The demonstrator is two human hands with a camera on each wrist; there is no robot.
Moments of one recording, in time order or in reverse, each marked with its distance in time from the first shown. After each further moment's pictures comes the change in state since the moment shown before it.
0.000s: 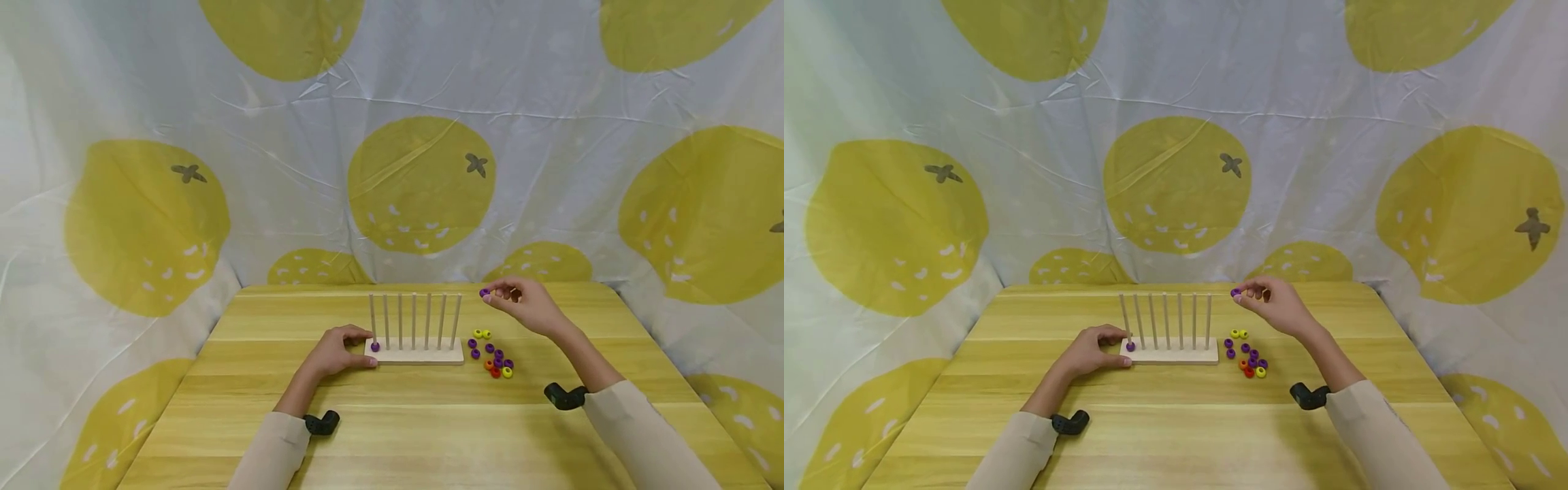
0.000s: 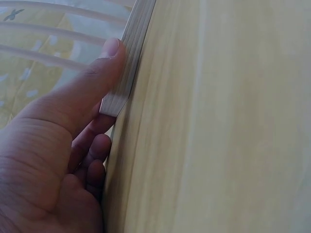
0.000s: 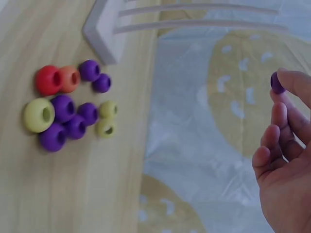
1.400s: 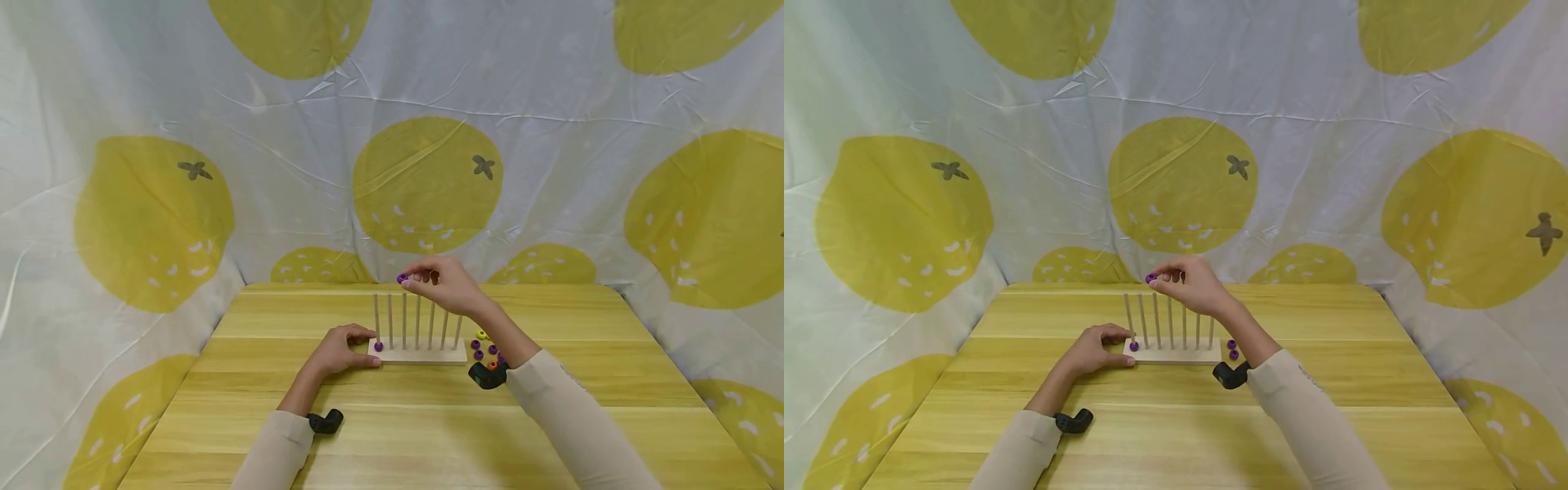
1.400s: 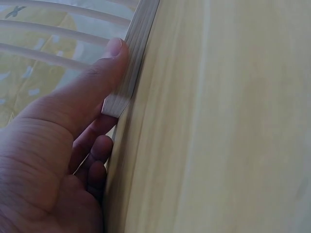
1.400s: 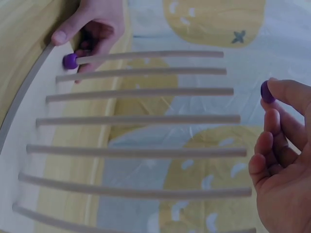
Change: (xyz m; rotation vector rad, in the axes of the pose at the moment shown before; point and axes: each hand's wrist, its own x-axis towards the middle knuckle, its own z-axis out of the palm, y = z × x) left_hand 0.004 0.000 0.001 -0.031 0.025 0.002; right_hand 0.074 -0.111 0.071 0.122 -0.134 -0.214
